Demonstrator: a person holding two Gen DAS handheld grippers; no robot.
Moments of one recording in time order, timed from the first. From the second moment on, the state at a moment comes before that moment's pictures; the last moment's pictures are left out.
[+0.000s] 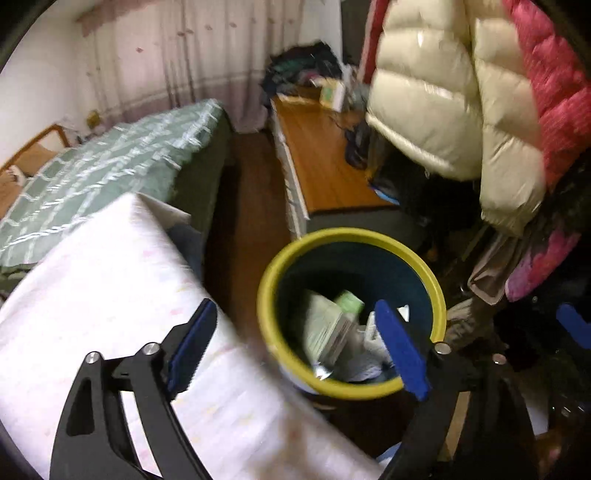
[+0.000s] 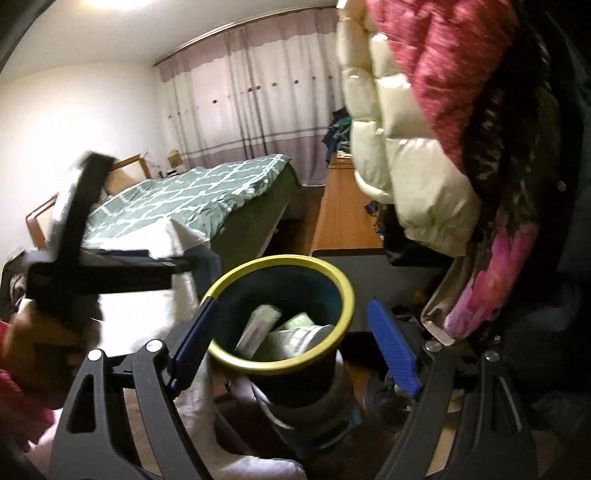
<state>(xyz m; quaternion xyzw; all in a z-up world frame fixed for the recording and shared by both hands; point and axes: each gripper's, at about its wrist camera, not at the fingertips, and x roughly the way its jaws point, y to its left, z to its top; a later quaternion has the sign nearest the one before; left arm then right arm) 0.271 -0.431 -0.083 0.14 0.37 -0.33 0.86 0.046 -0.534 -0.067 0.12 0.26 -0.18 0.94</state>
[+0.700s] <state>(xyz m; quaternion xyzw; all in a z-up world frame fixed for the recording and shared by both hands) 0.089 -0.074 -0.003 -0.01 0.26 -0.09 0.96 0.036 -0.415 -0.029 0.05 0.25 -0.07 0.96</state>
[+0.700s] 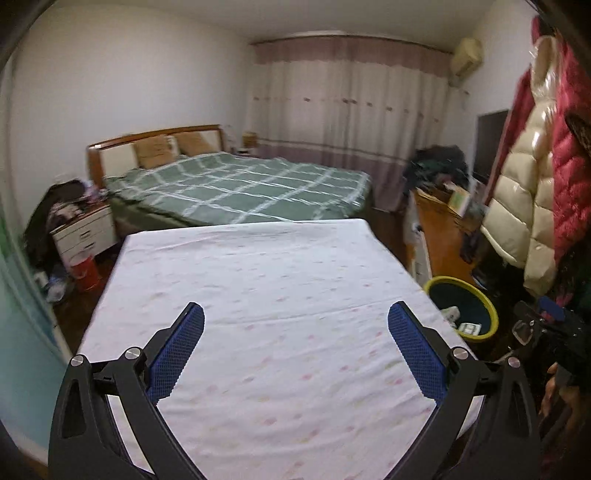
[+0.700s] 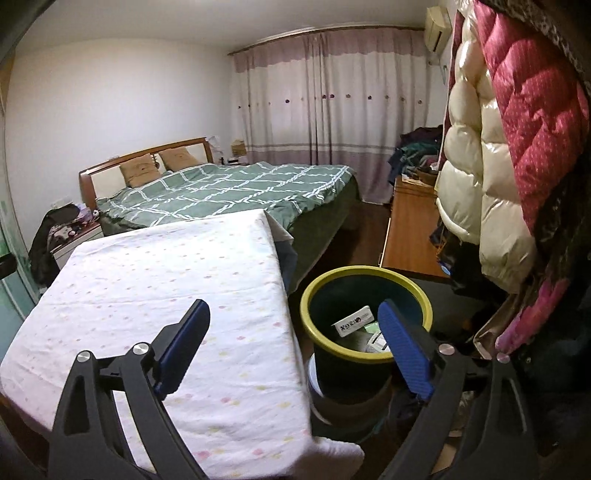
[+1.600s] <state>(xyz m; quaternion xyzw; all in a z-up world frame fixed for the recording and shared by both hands) 0.043 -0.027 -0.013 -0.02 0.25 -0.01 0.97 0.021 -0.398 -0.025 0.04 0.25 -0.06 0.97</state>
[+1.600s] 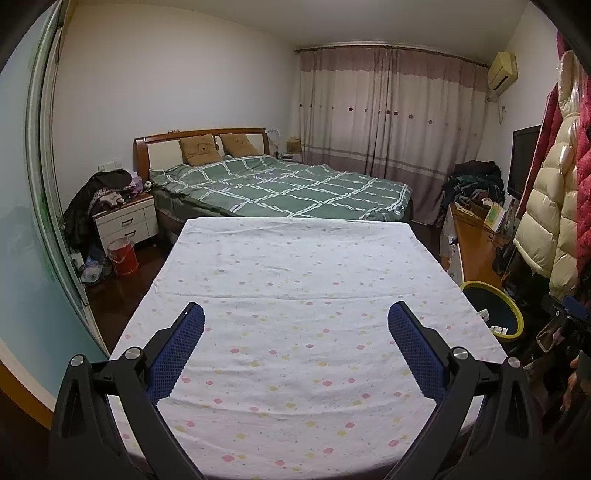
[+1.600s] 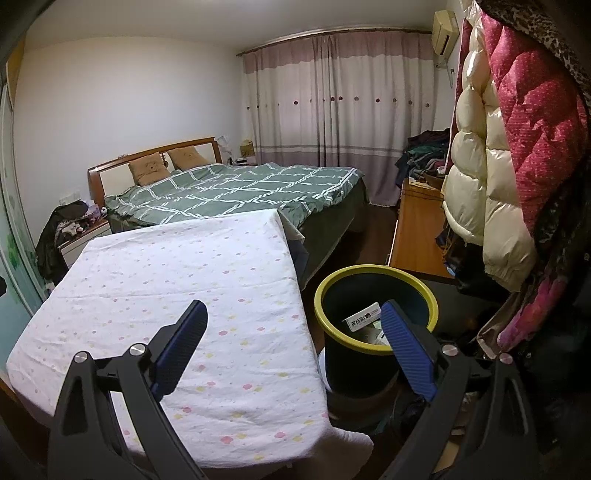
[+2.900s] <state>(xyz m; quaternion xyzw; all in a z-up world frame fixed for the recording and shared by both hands) 0.039 -0.030 -0.013 -0.02 0.25 -0.02 0.97 0.020 -0.400 -0.025 0.05 0.25 -0.06 0.96</state>
